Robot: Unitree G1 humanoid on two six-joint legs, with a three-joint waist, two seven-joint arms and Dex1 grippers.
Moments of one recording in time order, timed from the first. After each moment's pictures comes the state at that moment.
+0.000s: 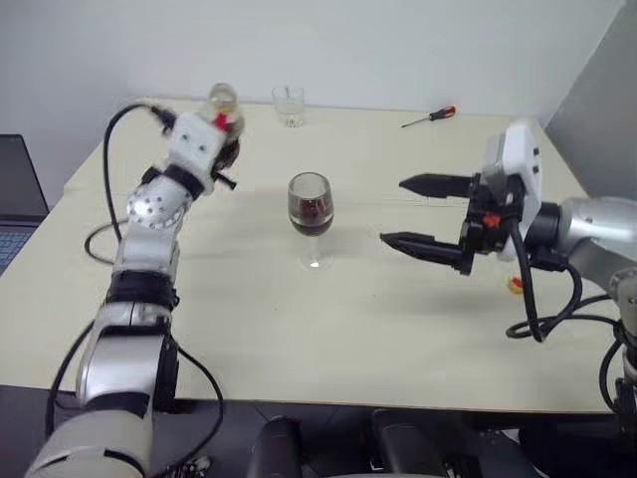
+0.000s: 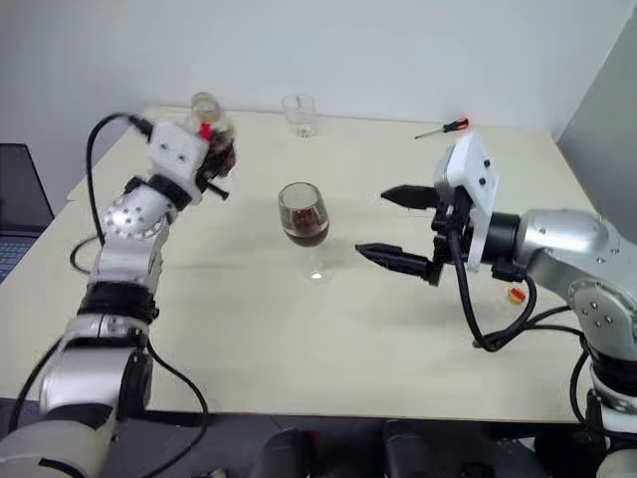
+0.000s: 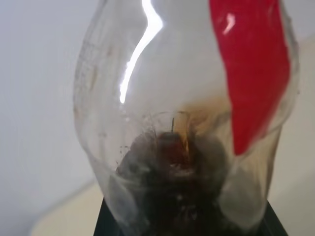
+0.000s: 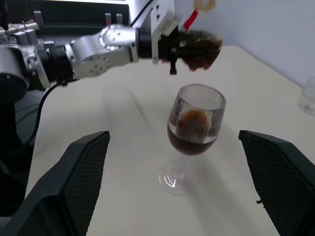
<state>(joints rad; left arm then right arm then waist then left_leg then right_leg) -0.70 0.53 0.15 0.50 -0.11 -0.08 -0.38 -0.72 -0.79 -0.04 -0.50 0.89 0.91 0.74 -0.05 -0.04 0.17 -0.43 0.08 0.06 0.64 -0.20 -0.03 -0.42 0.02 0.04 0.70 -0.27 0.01</state>
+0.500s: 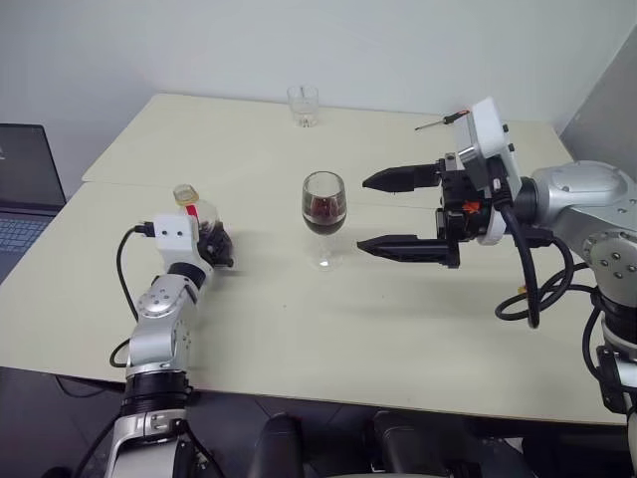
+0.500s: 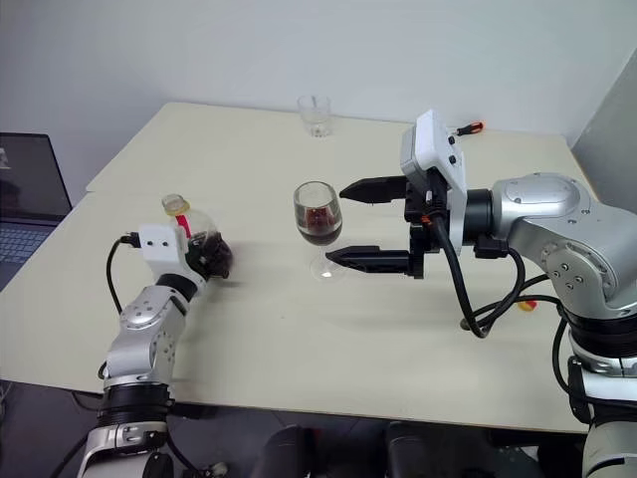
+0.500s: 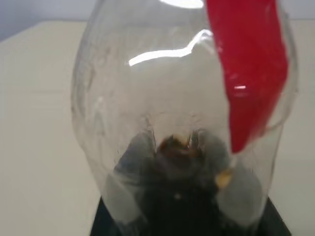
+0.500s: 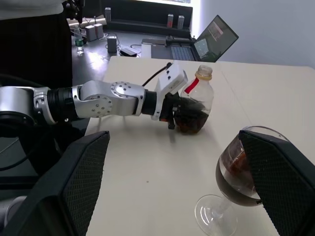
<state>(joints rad) -0.35 0.35 0.24 0.16 -0.21 0.21 -0.20 -0.84 -0.76 0.06 -0.43 0.84 0.88 0.91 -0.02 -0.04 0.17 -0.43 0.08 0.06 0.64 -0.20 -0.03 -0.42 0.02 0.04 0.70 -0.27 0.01</state>
